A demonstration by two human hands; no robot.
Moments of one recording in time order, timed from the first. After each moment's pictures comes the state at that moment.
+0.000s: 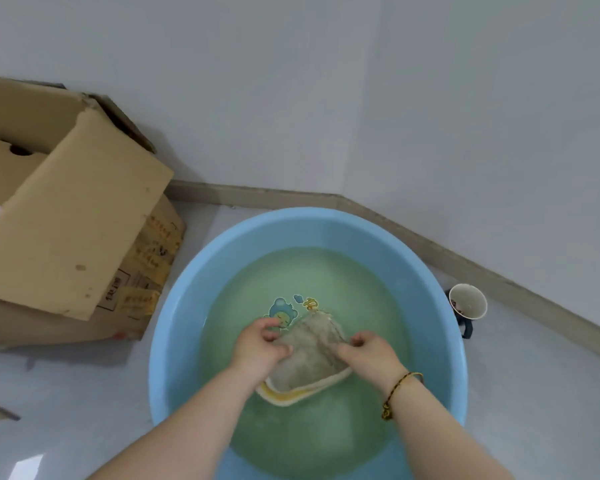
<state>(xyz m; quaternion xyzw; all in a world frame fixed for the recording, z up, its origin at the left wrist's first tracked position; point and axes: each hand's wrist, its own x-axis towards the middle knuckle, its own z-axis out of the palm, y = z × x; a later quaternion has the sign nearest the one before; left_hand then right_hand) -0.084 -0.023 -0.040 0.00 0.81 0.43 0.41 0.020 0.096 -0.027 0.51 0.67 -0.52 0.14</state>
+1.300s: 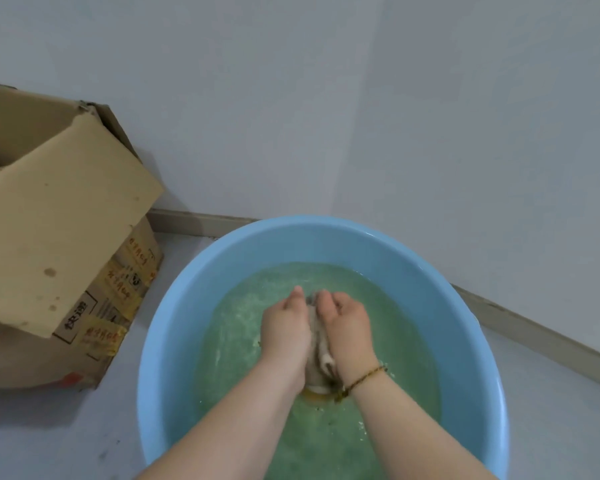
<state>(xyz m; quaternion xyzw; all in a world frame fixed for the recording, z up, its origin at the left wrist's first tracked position) -0.077 -0.003 -0.024 -0.03 0.69 0.65 0.31 -0.035 0.048 -0.032 0.43 0.74 -0.48 -0.19</state>
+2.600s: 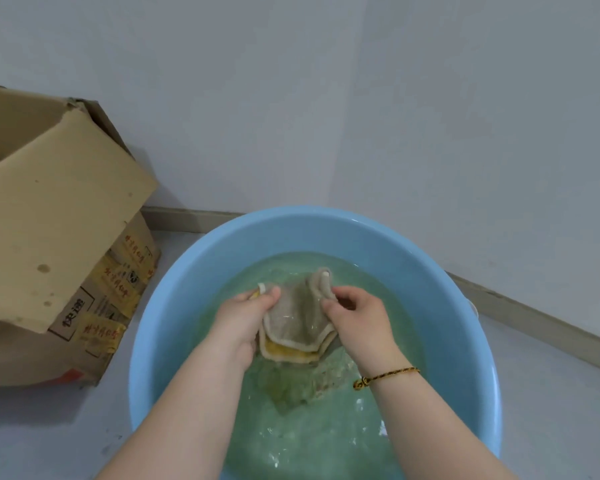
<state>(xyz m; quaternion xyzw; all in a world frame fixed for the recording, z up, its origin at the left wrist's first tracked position) -0.112 -0.027 -0.035 -0.06 0.61 0.67 0.42 -0.011 0.056 -0.021 0.45 0.69 -0.55 -0.15</state>
